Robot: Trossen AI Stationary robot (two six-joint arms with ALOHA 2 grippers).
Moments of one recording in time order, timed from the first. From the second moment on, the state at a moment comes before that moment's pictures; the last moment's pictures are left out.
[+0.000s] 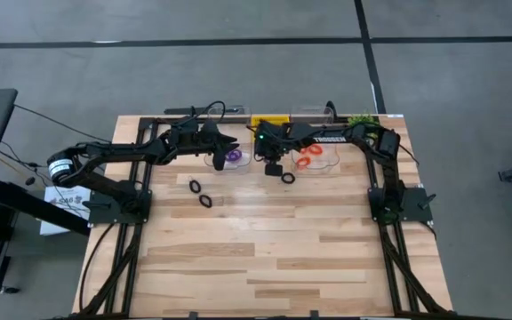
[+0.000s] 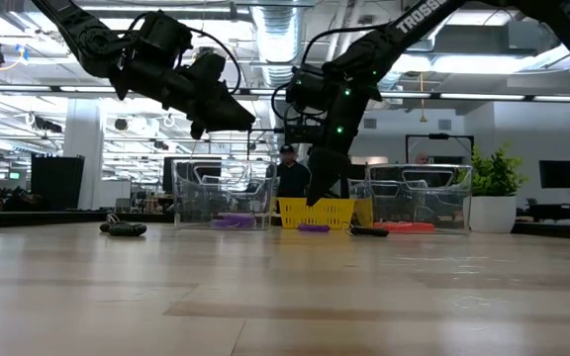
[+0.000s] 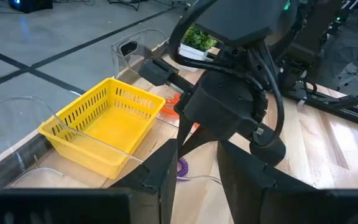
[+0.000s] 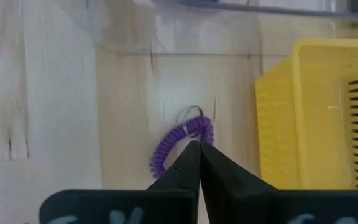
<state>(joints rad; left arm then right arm) 0.49 1.36 0.62 0.44 0.24 -0.10 -0.36 2.02 1.44 -0.55 0.06 -0.43</state>
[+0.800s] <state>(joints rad) 0.49 1.36 0.62 0.44 0.24 -0.10 -0.33 2.11 1.43 -0.55 0.11 -0.44</state>
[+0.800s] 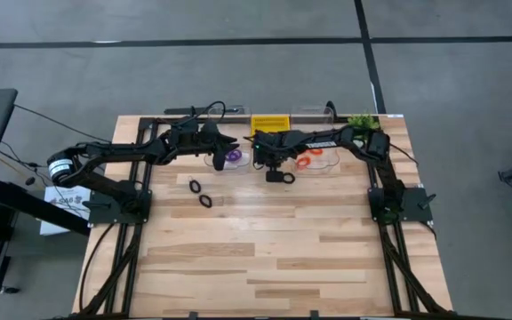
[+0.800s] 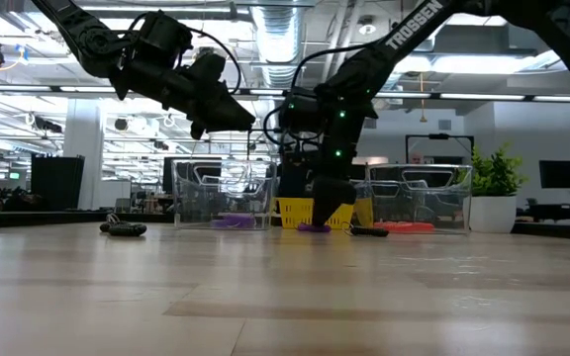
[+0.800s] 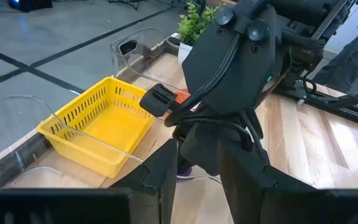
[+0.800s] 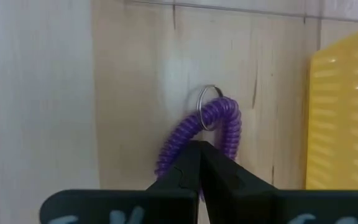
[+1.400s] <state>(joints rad) 0.49 1.36 0.62 0.44 0.24 -0.10 -0.26 2.11 1.43 -0.60 0.09 -0.48</state>
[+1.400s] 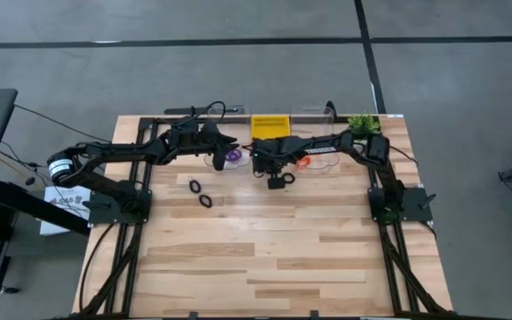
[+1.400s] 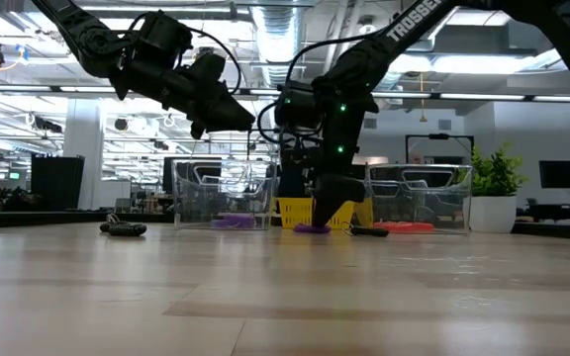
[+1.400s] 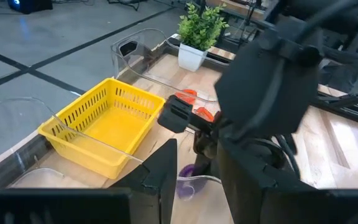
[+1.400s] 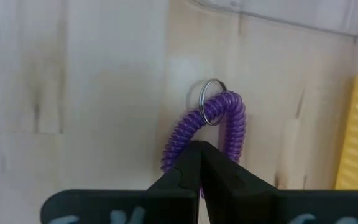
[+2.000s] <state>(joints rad) 0.33 1.36 0.62 0.44 0.17 -0.14 -0.15 2.11 1.43 -0.60 0.09 -0.42</state>
